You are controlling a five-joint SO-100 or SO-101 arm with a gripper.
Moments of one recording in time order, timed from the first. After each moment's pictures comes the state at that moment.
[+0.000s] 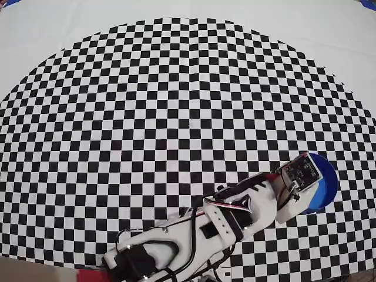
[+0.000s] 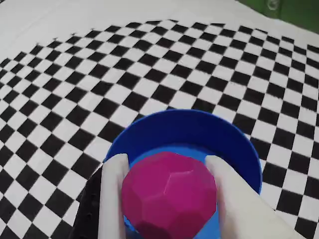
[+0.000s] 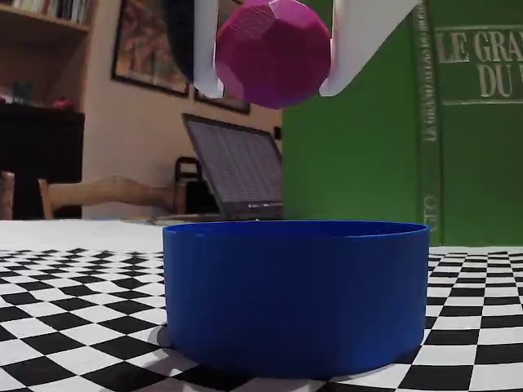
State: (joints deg) arm 63.0 145.9 171.4 -3.2 -90.9
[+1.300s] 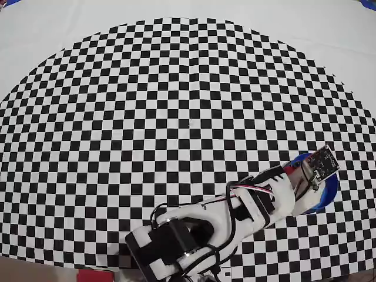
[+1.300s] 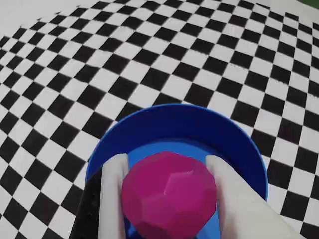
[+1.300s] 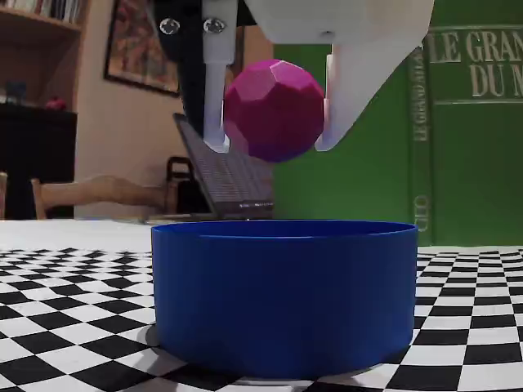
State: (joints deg) arm 64.1 120.3 157.4 -7.1 -90.9
